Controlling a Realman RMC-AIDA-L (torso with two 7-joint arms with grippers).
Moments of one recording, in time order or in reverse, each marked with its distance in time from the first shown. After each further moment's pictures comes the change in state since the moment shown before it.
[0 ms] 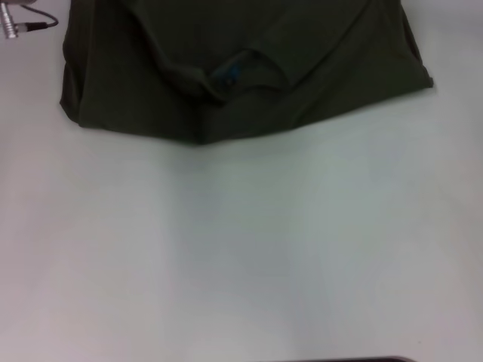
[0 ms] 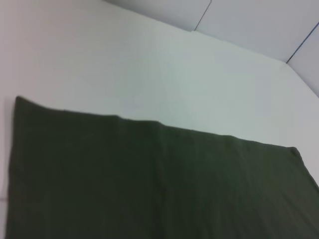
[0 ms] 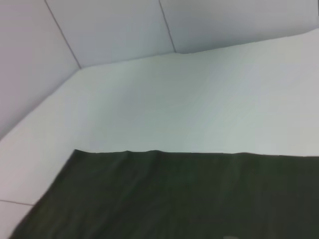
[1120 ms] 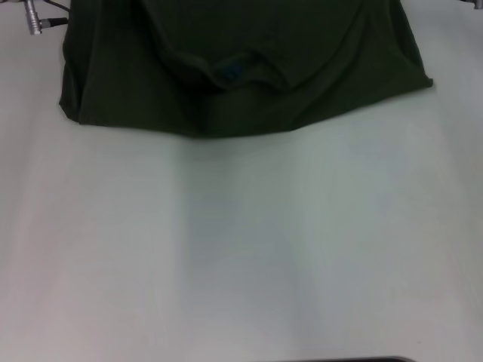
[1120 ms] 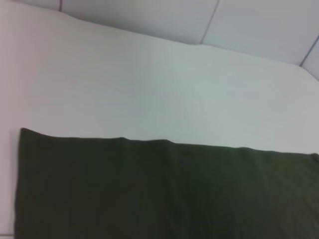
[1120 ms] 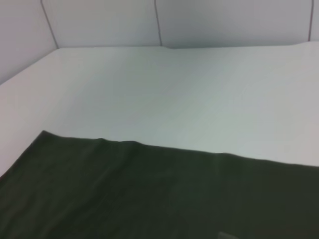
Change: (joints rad) left arm -0.017 -0.031 0.110 0.029 0.006 -0.181 0.002; right arm 0.040 0.047 -0.084 0.099 -0.006 0.241 -0.114
